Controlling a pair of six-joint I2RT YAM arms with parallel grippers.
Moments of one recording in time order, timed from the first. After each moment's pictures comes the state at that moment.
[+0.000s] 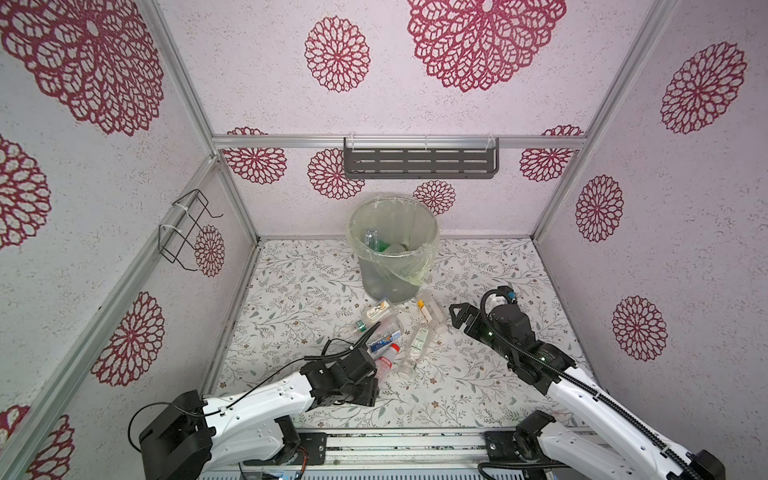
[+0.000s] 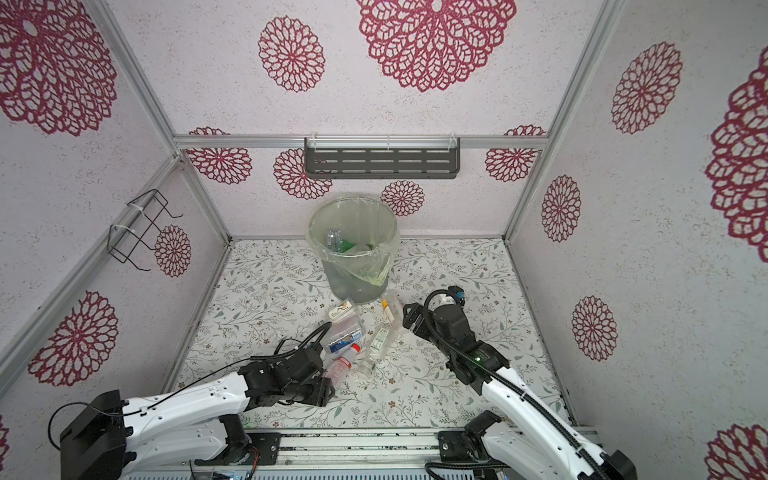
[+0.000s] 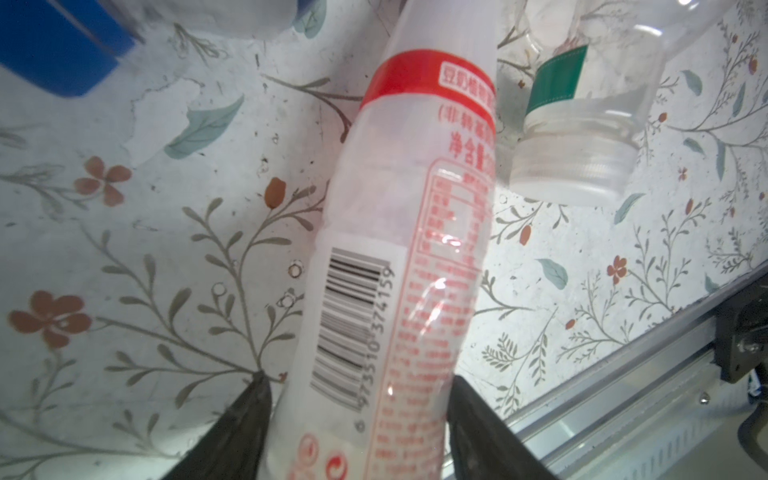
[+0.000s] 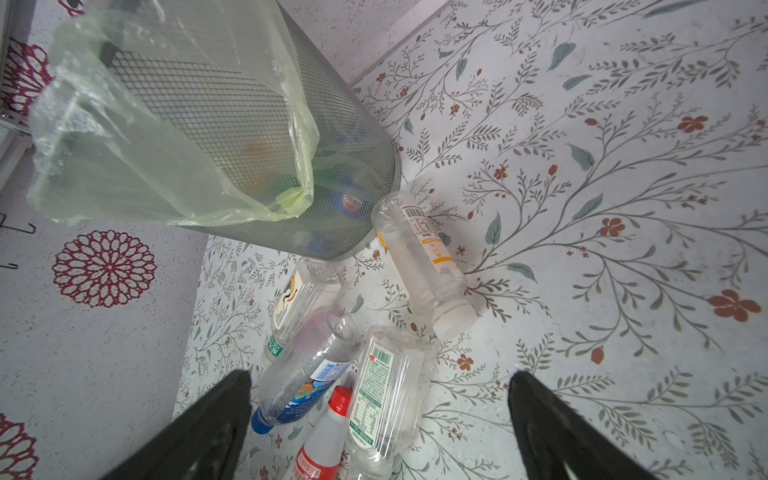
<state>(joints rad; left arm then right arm) -0.98 1.13 0.53 -0.53 0.01 -0.79 0.59 0.86 0.66 -0.33 0.13 0.89</state>
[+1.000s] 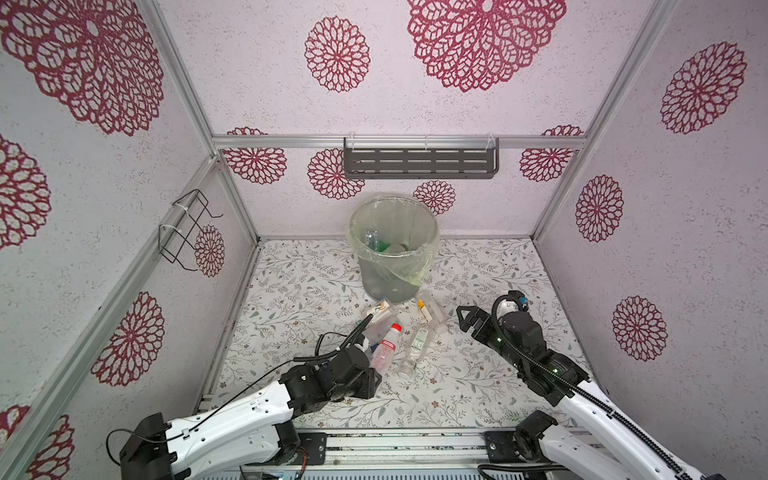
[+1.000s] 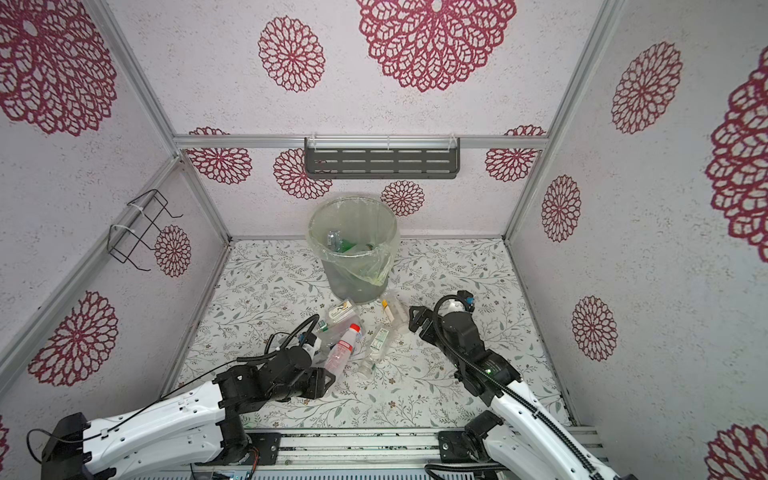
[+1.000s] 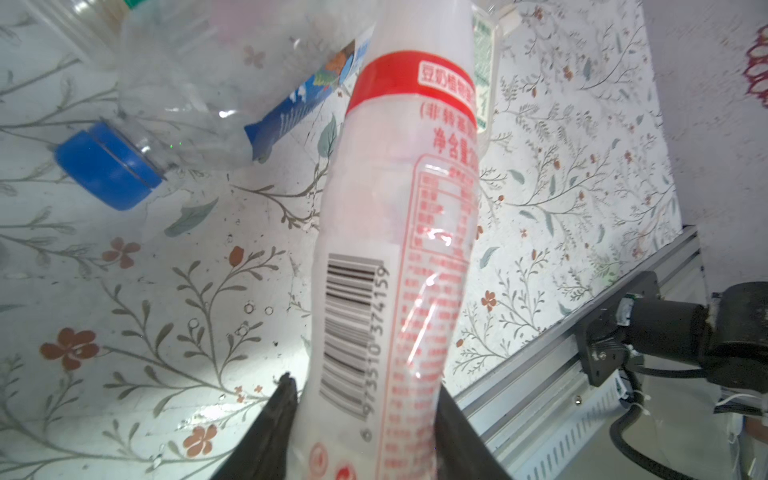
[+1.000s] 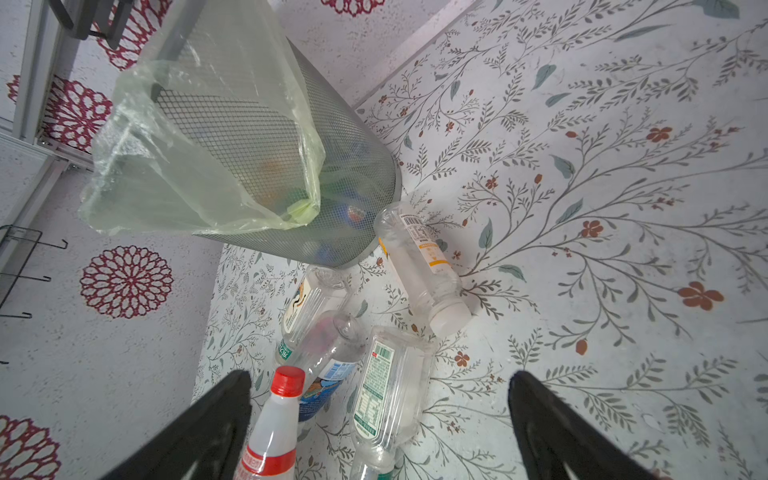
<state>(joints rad) -1.02 0.91 0.57 -0.52 -0.08 -0.85 0.59 0.75 0.64 -0.38 0.16 0.92</state>
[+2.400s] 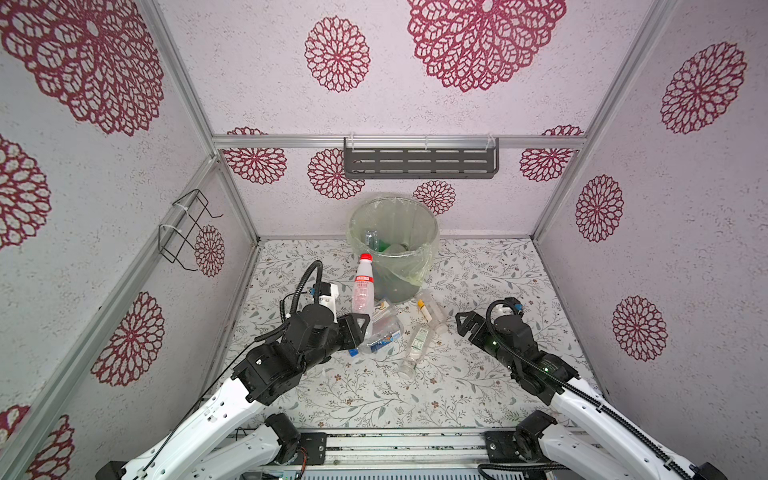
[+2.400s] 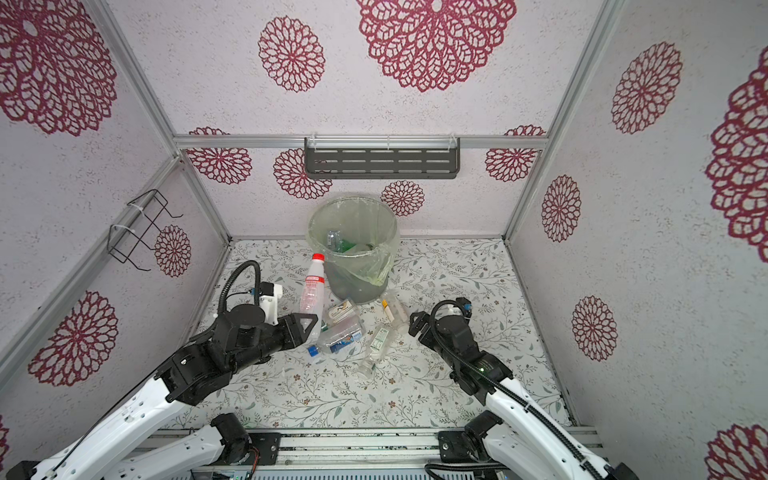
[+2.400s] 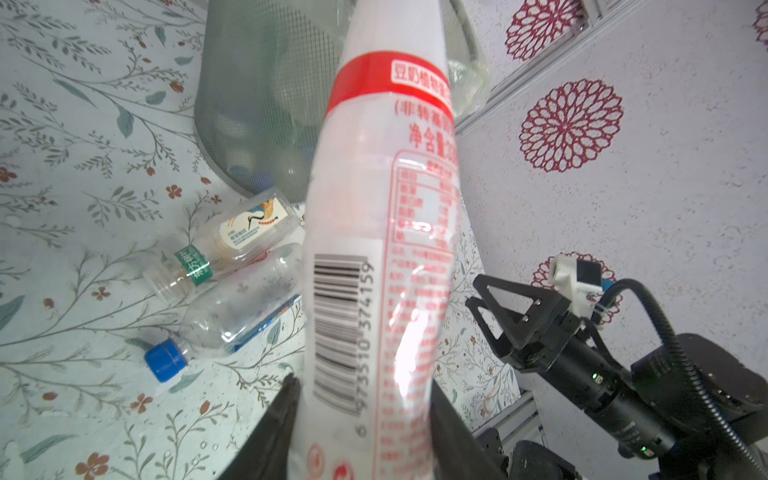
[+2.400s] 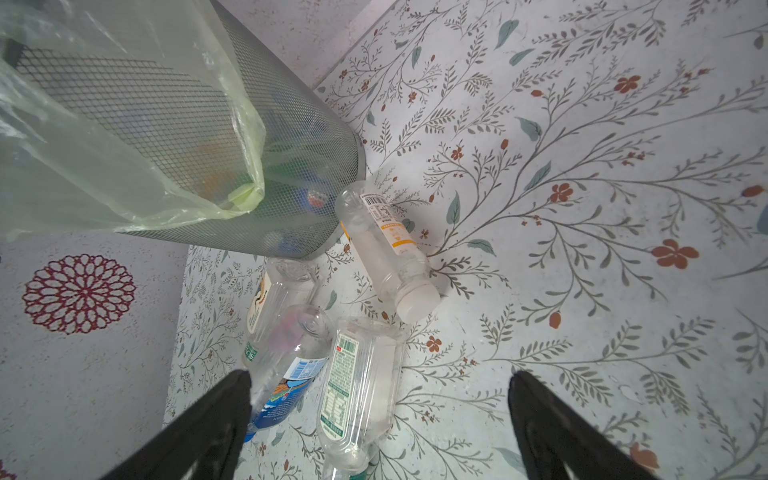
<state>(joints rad) -0.75 0.85 0.95 -0.59 -0.12 -0.84 0.58 0.80 0.58 -0.35 0.18 0.96</state>
